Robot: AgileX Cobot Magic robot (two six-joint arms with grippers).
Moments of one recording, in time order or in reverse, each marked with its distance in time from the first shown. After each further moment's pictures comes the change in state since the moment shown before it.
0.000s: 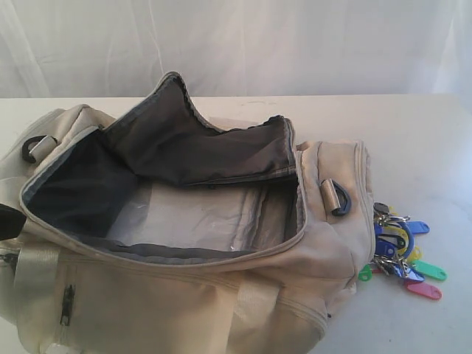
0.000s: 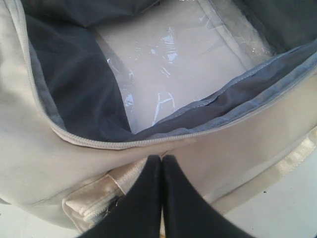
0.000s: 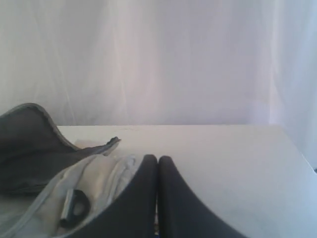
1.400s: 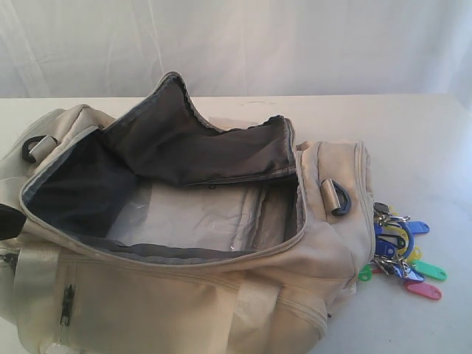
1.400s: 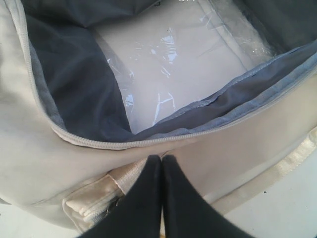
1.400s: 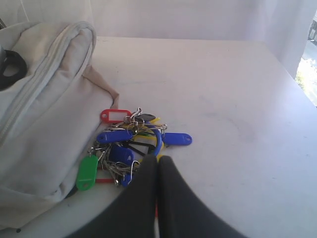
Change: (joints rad) left arm 0.000 0.000 0.000 0.000 -0.002 0.000; right arm 0.000 -0.136 0.366 -0.207 -0.025 0.091
